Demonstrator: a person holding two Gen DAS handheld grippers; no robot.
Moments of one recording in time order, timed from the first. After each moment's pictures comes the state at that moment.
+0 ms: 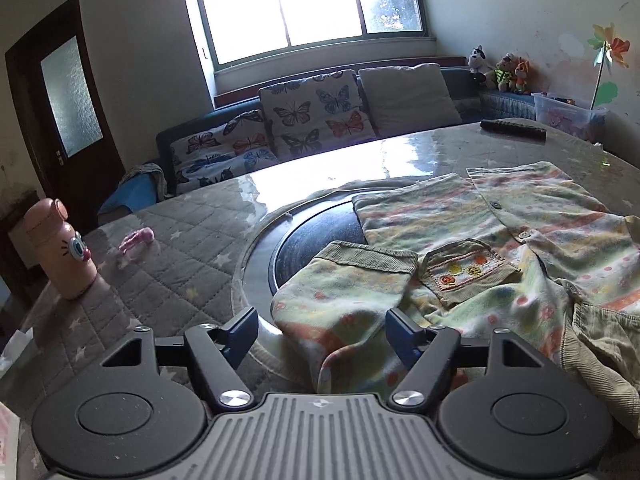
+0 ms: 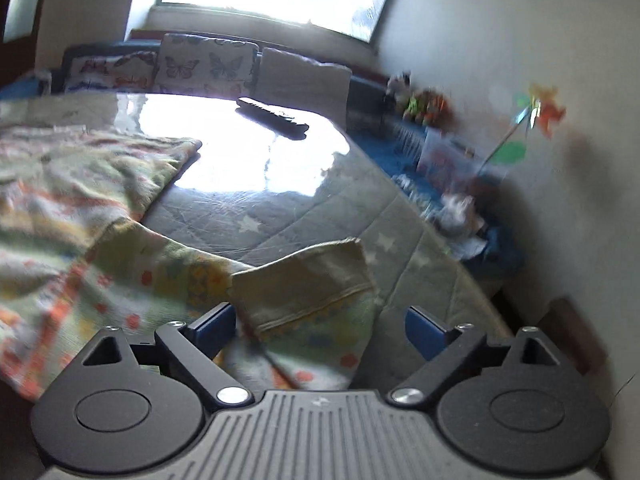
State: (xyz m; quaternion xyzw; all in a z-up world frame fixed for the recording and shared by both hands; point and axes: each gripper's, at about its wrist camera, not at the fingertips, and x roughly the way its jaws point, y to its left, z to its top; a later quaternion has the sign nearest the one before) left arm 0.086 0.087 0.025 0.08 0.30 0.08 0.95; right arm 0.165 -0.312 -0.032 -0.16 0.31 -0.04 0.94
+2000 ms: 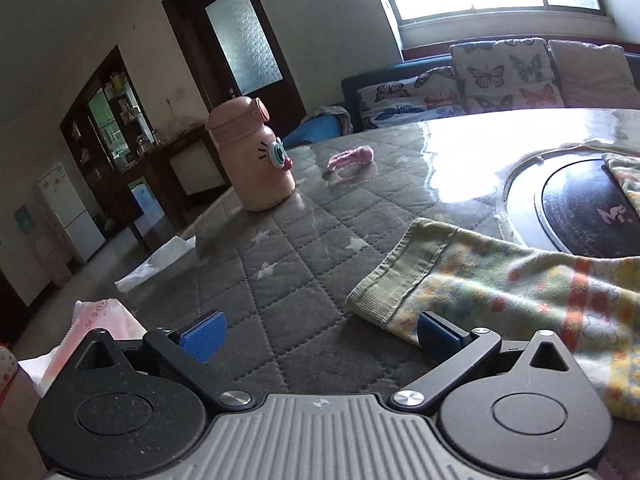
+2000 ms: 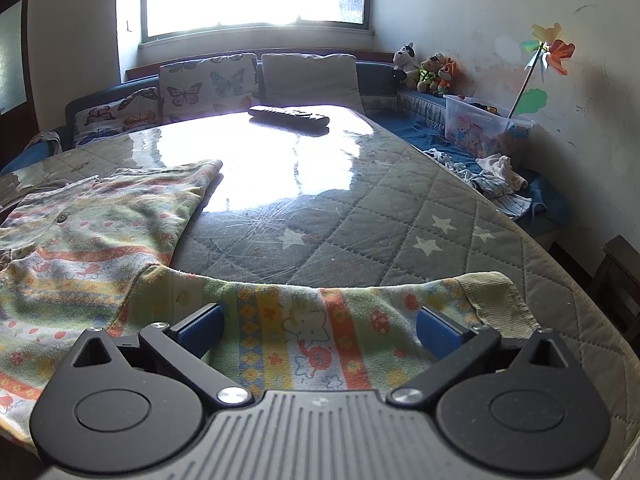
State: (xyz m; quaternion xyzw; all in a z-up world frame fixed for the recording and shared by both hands) left arm 0.078 0.203 -0.013 0.06 0.32 0.36 0.87; right arm 0.190 -0.318 -0.038 -0.01 0.33 0.01 0.94
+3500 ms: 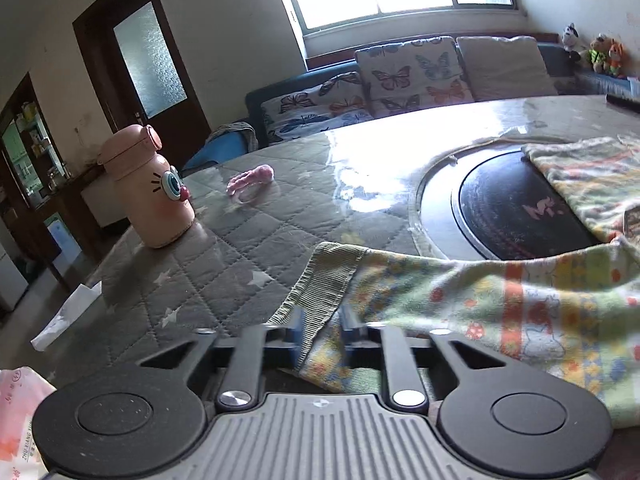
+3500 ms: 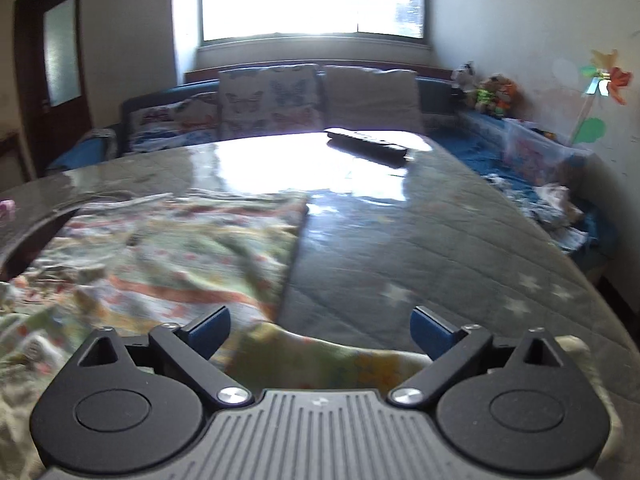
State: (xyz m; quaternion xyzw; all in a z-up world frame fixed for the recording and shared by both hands) left arm 0.111 0.202 -0.023 0.08 0.33 0.22 0.91; right arm 0.211 -0.269 -0.012 -0.02 0.32 0.11 0.94
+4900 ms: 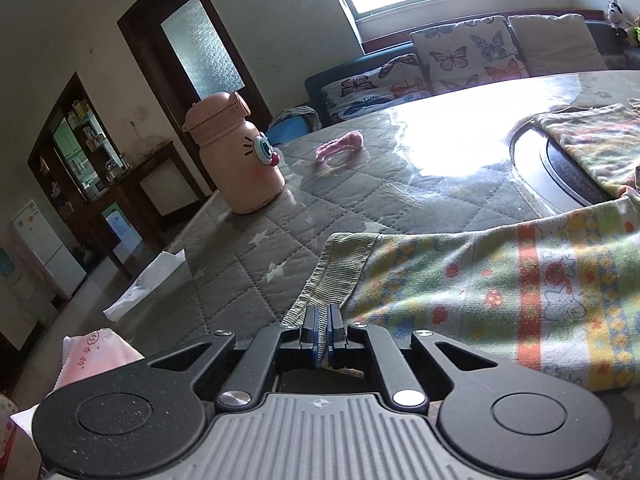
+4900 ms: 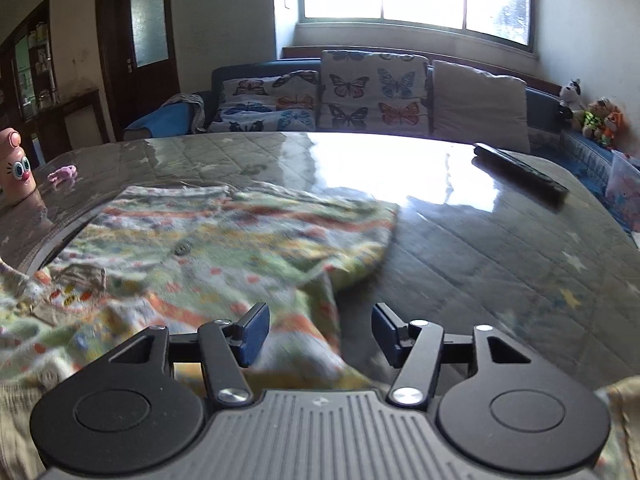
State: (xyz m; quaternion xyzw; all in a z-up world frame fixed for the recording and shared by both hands) left arm 0.071 0.238 -0.029 0.11 0.34 0.31 0.88; right arm 0.275 -0.172 -0.018 -0.07 0.33 0.23 0.91
